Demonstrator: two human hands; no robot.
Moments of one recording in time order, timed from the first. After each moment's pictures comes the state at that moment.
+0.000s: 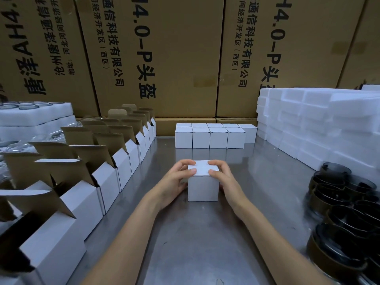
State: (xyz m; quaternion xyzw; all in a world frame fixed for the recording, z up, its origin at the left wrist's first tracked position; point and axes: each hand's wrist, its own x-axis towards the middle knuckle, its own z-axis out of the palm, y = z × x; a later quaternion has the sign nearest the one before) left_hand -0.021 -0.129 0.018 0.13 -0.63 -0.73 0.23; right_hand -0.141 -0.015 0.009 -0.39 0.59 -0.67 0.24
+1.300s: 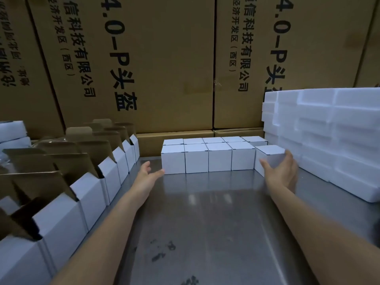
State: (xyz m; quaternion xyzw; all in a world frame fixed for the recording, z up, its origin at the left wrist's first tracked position) left_hand -0.129 -0.312 0.003 0.35 -0.68 -0.55 0.34; right_hand -0.386 -0.103 -0.007 -0.08 0.81 -0.57 -0.15
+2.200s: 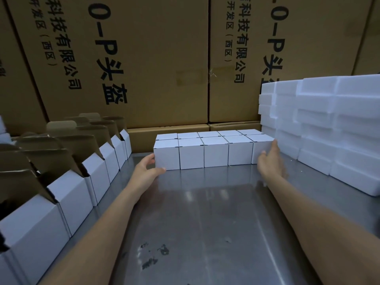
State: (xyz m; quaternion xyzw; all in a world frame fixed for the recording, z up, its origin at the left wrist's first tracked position) left_hand -0.147 -0.319 -0.001 0.32 -0.75 -0.47 0.34; right_hand -0.405 -0.122 -0.005 -0.12 0.87 -0.48 -0.07
